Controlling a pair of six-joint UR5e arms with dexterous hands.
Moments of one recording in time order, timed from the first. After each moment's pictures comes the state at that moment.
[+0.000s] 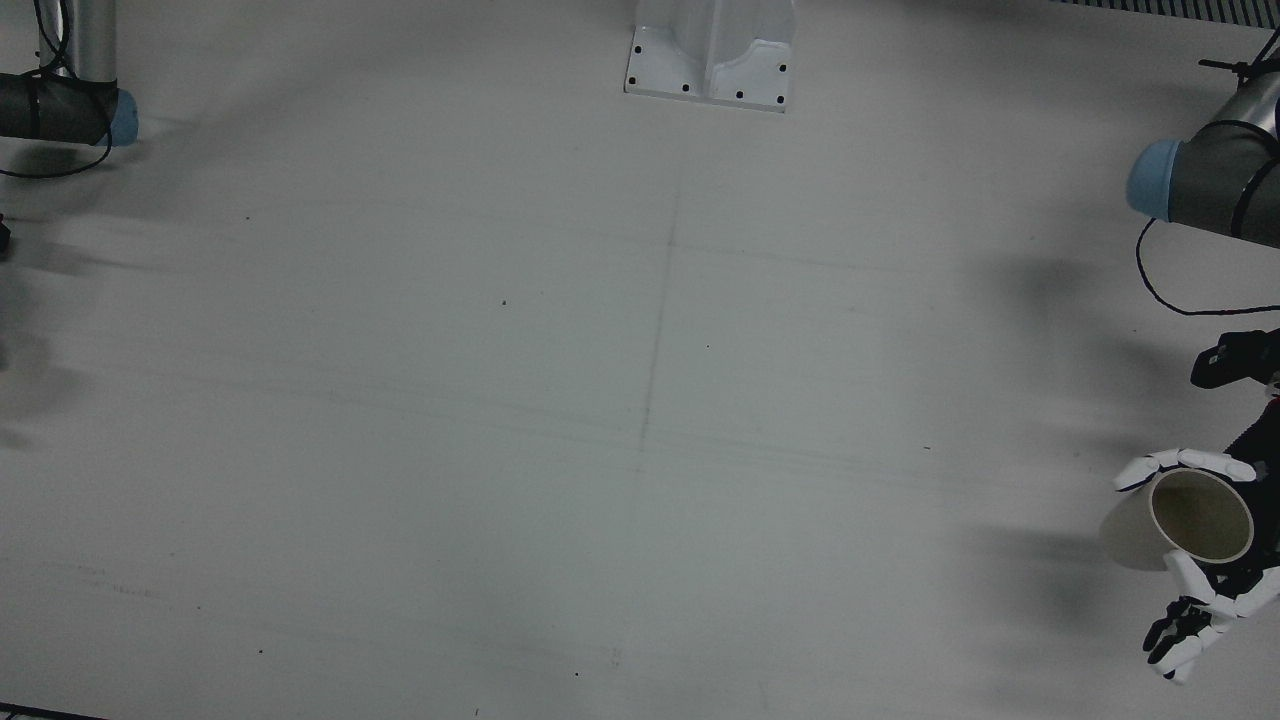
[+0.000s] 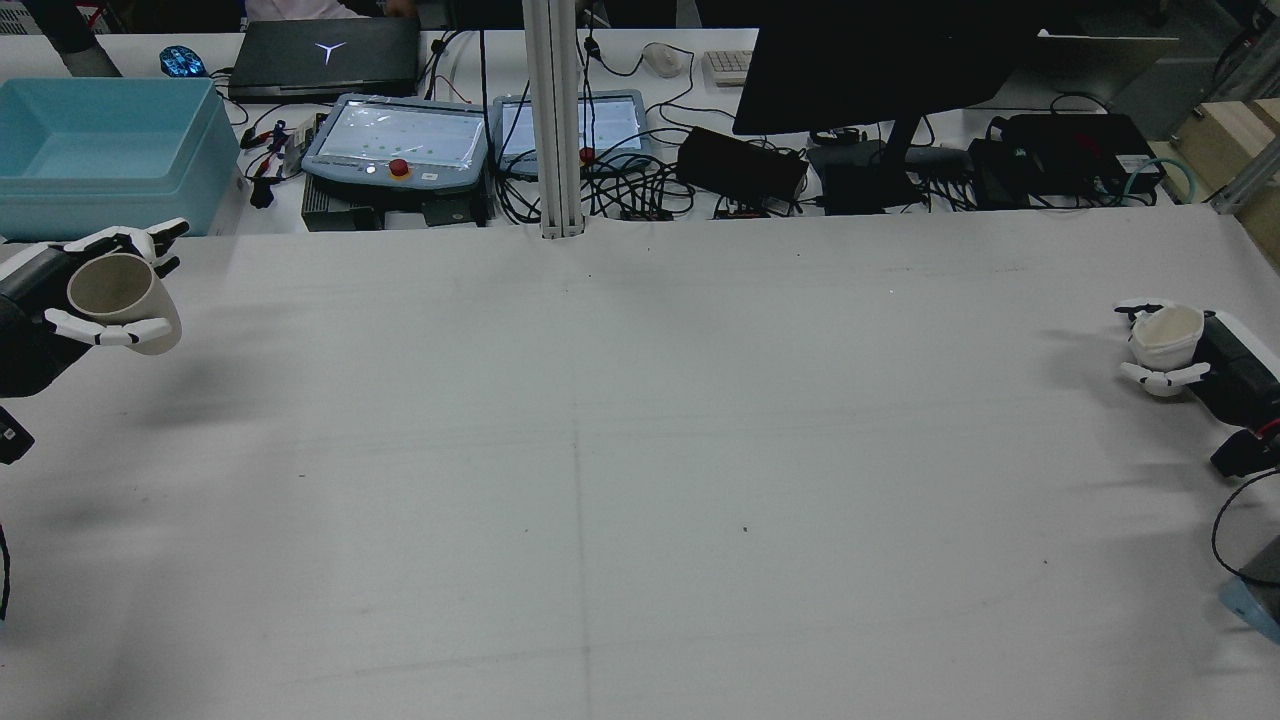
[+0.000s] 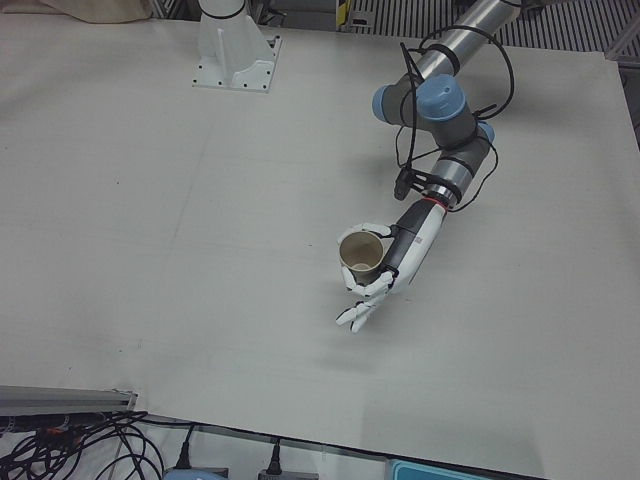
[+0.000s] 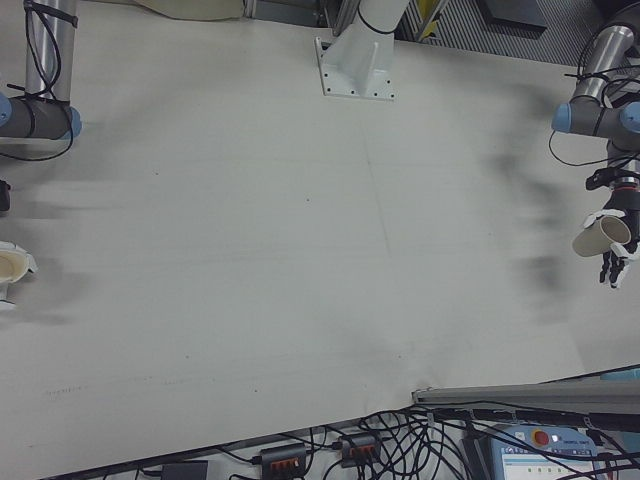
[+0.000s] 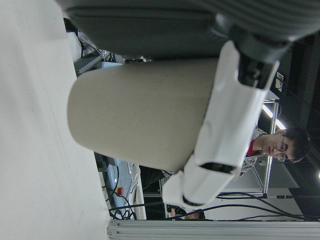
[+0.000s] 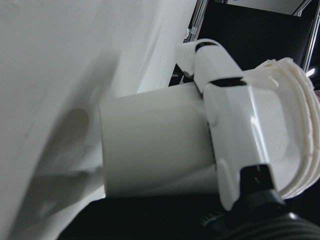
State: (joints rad) left arm -0.95 -1.72 -1.67 0.03 1.32 0.16; right arm 1.10 -1.37 0.67 -2.38 -1.24 -0.31
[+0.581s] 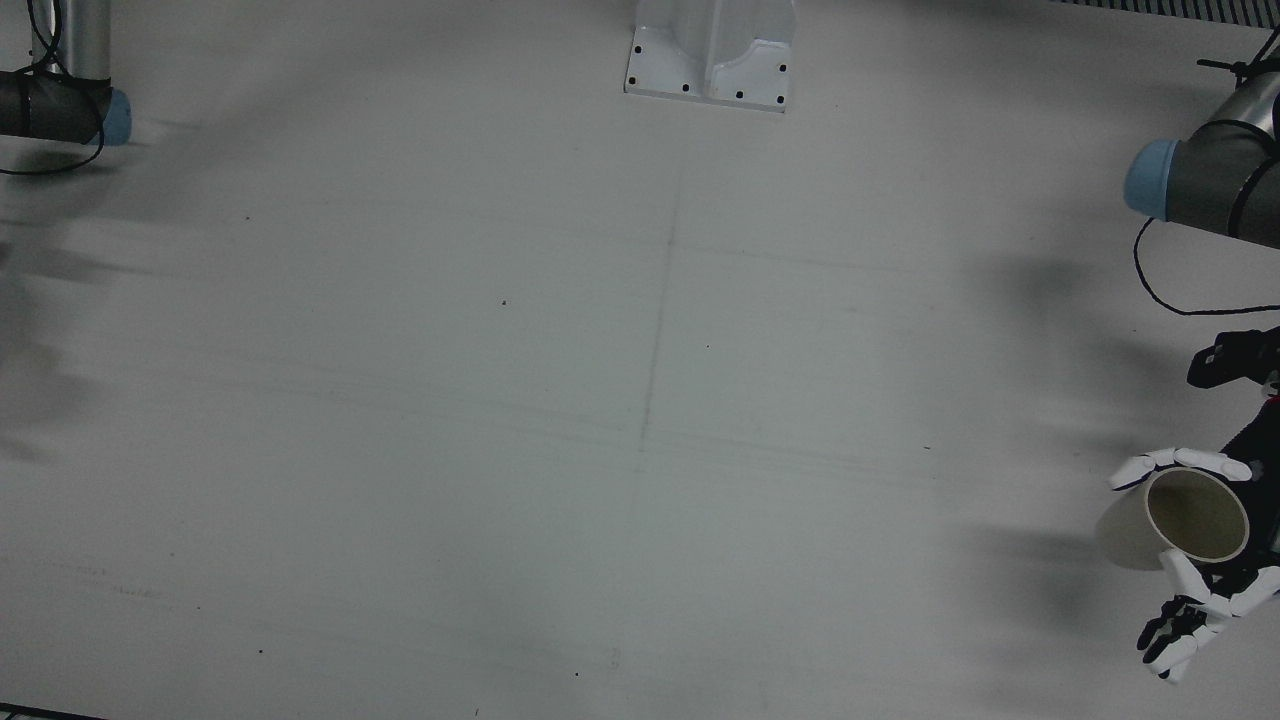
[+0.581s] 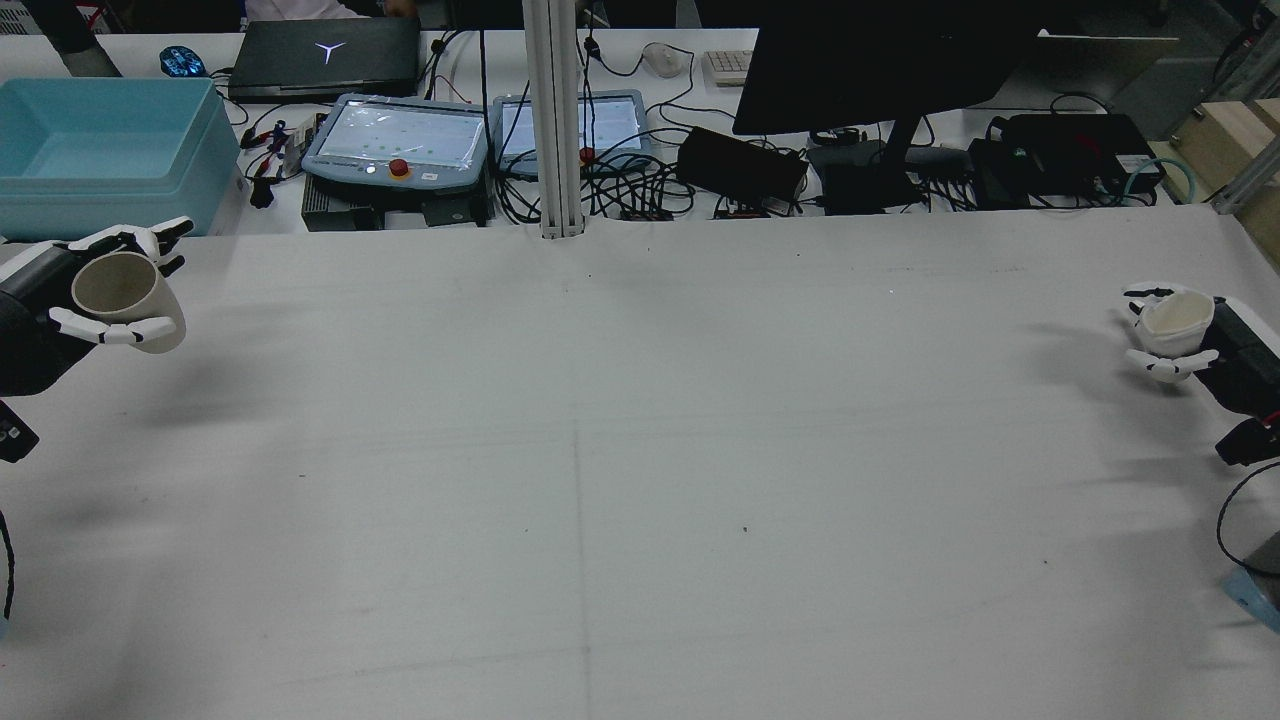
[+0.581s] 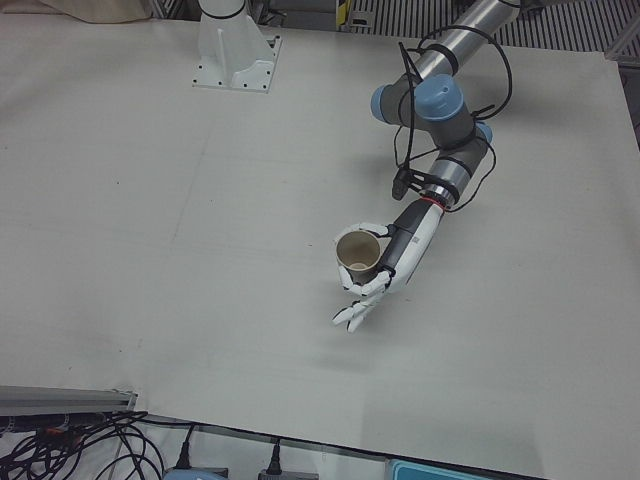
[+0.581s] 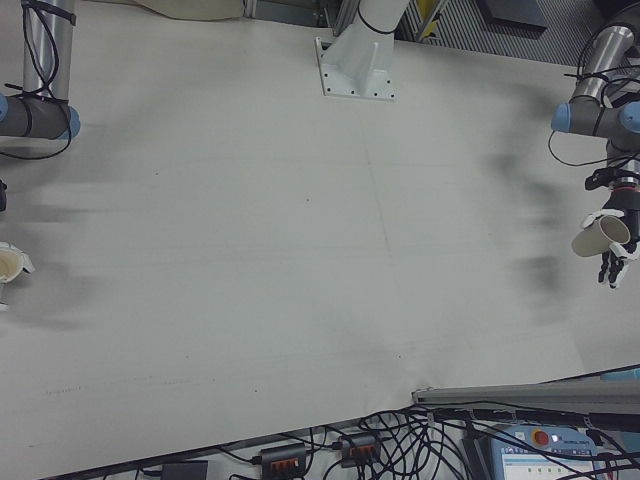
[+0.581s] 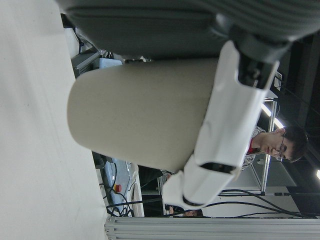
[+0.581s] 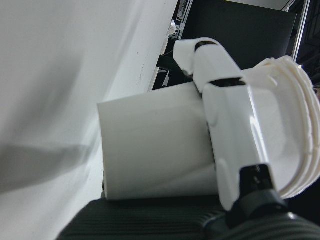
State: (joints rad) left arm -0.94 -1.73 -1.67 0.03 1.32 0.16; right arm 1.13 -1.38 0.72 -2.38 -1.24 -0.31
